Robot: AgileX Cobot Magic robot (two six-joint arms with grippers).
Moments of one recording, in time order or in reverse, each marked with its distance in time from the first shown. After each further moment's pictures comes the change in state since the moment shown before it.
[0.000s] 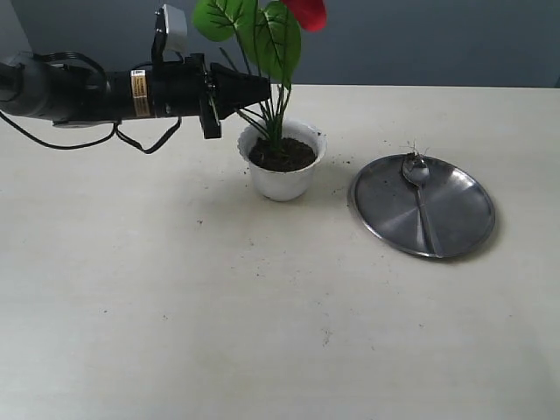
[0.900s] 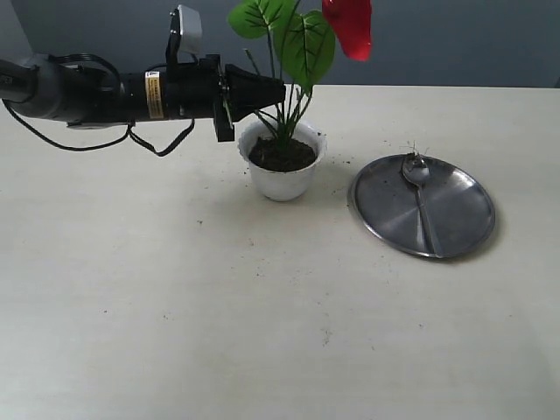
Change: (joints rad) left arm -0.040 0.000 0.000 -0.016 -0.008 0.002; right arm 0.000 0.000 0.000 0.000 0.000 0.000
